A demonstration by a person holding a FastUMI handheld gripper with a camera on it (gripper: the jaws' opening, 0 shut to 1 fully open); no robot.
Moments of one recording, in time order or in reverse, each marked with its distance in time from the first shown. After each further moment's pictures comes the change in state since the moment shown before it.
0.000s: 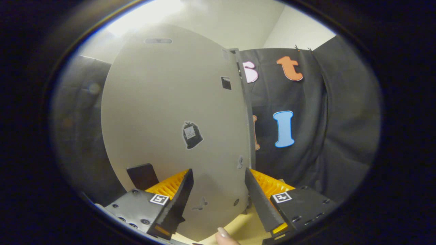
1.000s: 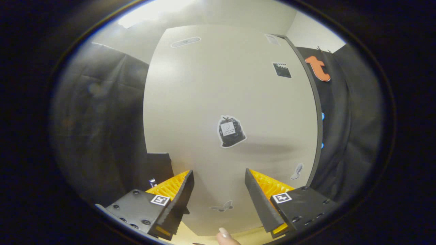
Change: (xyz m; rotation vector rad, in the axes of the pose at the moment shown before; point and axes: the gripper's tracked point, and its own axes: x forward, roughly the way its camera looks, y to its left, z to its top) arm 0.103 0.120 -0.020 -0.056 -0.028 0.042
